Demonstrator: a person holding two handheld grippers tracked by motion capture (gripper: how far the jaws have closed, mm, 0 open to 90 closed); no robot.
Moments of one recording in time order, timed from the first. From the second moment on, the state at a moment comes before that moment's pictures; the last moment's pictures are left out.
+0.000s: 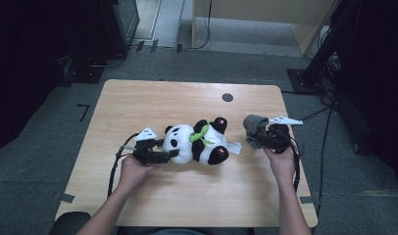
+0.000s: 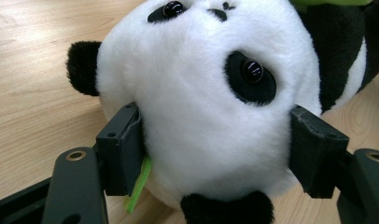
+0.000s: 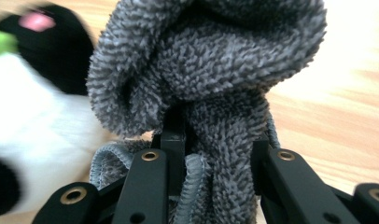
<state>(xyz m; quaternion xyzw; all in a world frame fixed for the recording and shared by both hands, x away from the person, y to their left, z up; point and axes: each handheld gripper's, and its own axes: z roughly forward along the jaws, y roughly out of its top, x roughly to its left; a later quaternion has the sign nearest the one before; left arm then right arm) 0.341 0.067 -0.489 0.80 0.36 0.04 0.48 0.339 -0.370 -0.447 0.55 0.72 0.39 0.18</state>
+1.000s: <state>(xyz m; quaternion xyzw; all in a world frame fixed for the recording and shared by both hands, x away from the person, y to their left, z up) 0.342 0.067 -0.489 0.80 0.36 0.04 0.49 0.360 -0.410 -0.478 0.61 0.69 0.35 0.19</state>
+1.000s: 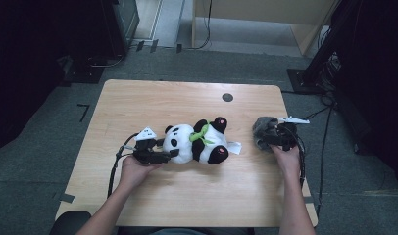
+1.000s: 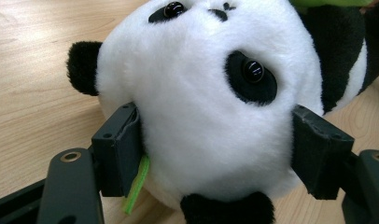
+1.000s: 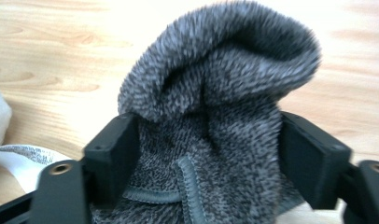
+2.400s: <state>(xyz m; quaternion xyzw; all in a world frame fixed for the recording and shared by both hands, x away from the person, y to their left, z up) 0.342 0.066 -0.486 0.80 0.36 0.03 0.48 0.294 -0.311 -0.417 0.47 0.76 0.44 0.12</state>
